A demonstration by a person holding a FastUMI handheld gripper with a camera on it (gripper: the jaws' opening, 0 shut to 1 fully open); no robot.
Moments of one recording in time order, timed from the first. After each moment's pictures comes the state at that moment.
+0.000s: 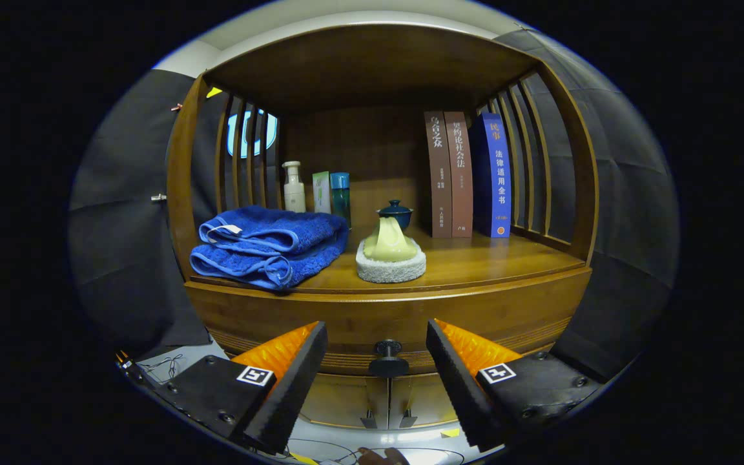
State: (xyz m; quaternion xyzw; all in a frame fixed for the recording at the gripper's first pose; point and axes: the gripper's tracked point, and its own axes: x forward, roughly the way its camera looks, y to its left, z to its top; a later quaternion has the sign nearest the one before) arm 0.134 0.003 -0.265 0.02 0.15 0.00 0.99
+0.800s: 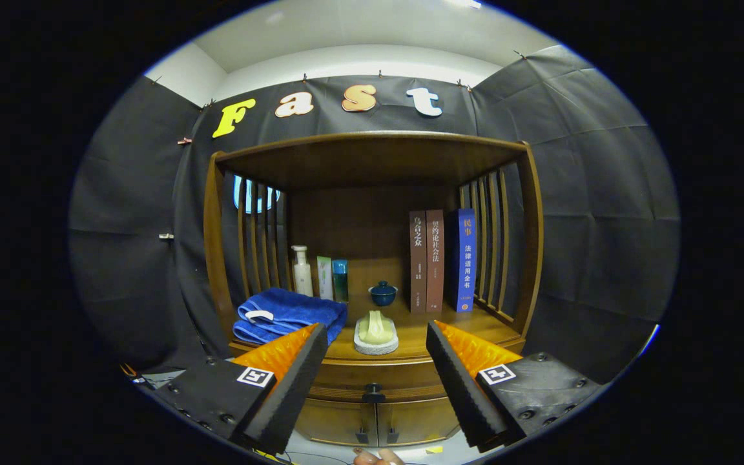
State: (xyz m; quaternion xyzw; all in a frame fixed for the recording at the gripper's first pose) arm 0.074 -0.010 -0.097 0.01 0.06 -0.02 1.00
